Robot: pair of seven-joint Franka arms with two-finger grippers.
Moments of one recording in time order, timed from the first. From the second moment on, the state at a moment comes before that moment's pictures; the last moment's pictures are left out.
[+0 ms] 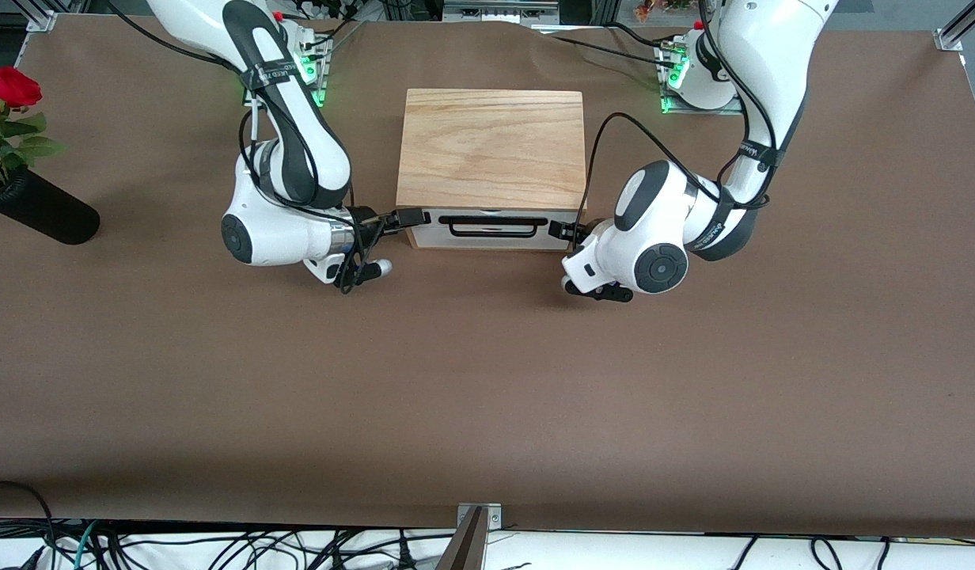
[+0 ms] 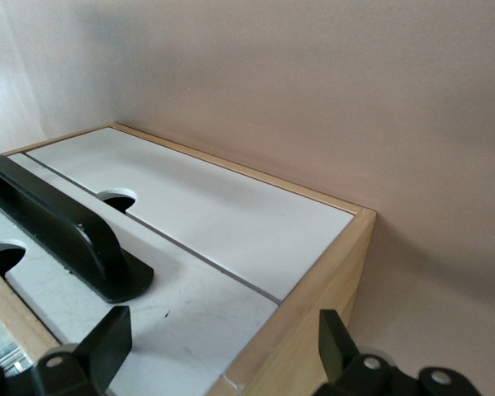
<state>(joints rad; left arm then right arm) -0.33 0.56 -0.16 -1.64 -0.32 1.75 -0.23 0.59 0.42 -0.19 -1.92 0.88 1.95 -0.23</state>
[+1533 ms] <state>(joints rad) -0.22 0.37 -0.07 -1.40 0.05 1.71 -0.22 0.56 0.31 -0.59 -1.42 0.22 1.57 -0.24</state>
